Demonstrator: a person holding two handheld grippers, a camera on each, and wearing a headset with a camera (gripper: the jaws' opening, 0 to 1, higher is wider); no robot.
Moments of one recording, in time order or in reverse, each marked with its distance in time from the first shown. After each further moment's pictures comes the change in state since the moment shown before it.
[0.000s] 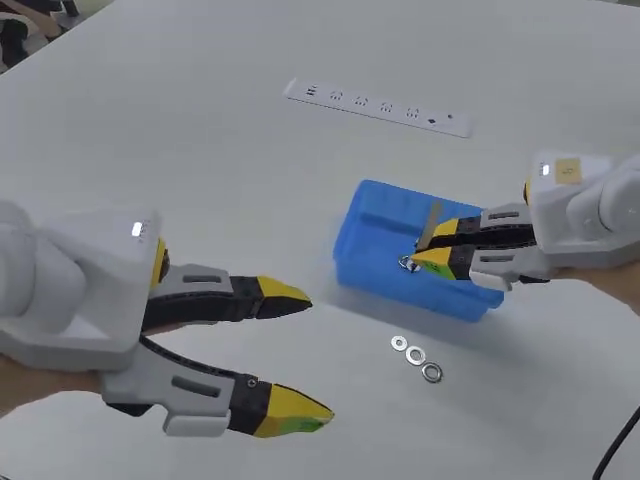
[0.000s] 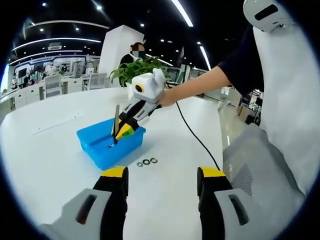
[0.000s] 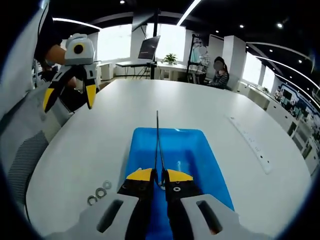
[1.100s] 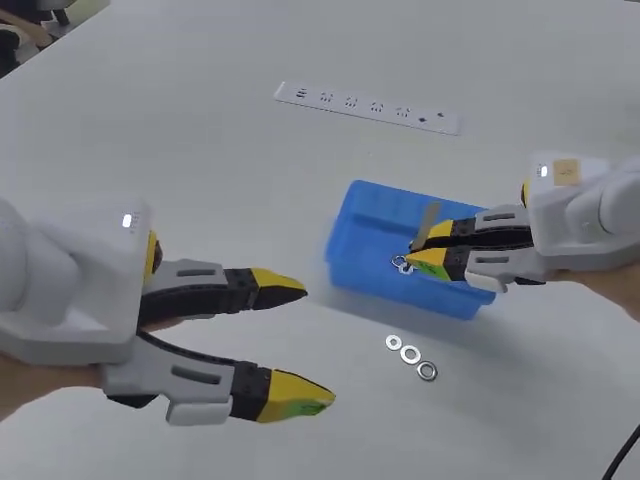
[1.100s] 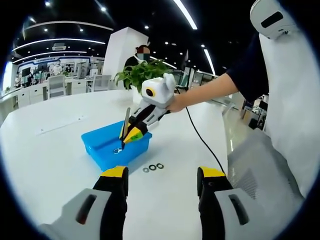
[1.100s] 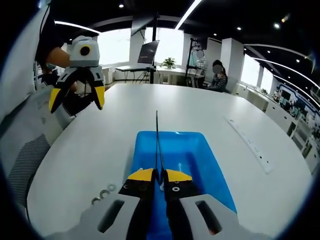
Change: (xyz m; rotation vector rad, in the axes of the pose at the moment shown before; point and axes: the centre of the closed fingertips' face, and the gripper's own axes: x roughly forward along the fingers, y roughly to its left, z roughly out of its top) left arm 0.005 0.016 0.013 -0.013 -0.025 0.031; right arm -0.011 0.004 0.006 0.005 -0.036 -0.005
